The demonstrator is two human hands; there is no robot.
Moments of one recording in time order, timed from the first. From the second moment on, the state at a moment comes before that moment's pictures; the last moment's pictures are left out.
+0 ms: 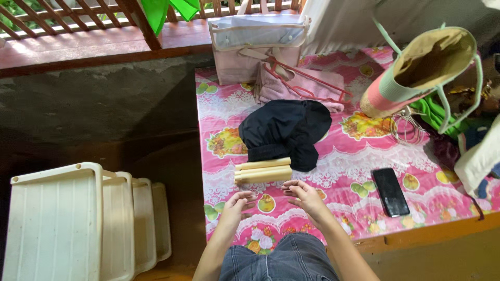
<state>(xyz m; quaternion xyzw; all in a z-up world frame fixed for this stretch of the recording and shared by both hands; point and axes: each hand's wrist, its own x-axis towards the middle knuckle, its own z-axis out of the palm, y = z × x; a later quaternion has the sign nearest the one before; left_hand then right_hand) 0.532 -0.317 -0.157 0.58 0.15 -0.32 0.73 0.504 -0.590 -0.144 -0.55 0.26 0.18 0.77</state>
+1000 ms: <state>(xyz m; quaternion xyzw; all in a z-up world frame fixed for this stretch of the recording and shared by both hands) 0.606 -0.318 -0.304 0.68 0.27 -0.34 0.59 0.552 -0.612 -0.265 -0.55 0.37 0.24 0.71</state>
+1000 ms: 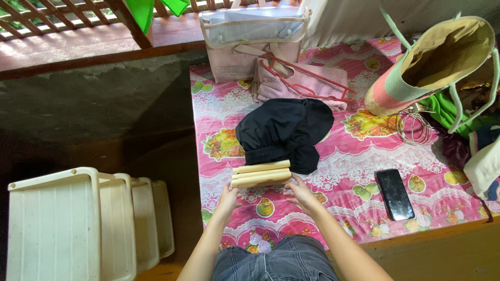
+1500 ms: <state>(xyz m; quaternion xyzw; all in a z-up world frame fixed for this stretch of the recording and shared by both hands) 0.607 -0.320 -0.284 0.66 0.26 -0.34 0.61 0.545 -0.608 -0.259 -0.53 0.36 0.22 0.73</state>
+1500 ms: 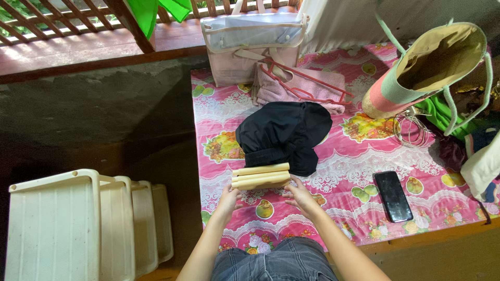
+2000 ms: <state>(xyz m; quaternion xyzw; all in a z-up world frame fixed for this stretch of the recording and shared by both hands) 0.596 -0.318 -0.285 0.67 0.24 -0.35 0.62 0.537 -0.609 -0.249 -0.53 0.35 0.22 0.74</state>
